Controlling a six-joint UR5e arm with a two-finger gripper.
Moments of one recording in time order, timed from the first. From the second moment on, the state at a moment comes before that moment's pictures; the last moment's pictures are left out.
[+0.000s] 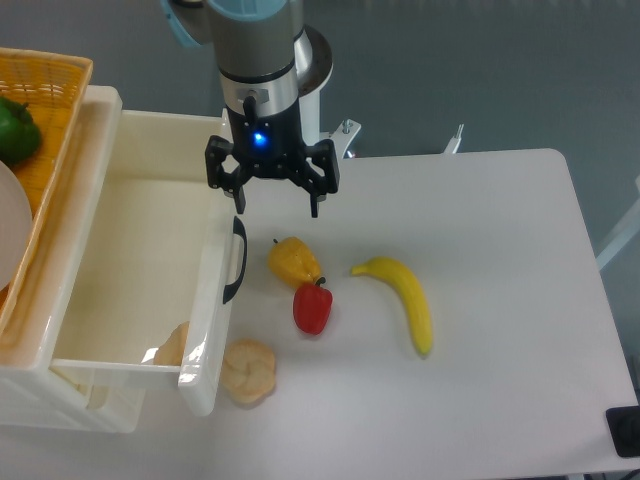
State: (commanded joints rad) arm 2.35 -1.62 -1.58 -1.28 1.55 0.41
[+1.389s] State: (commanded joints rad) arm 2.60 -1.78 -1.63 -1.25 1.74 0.28
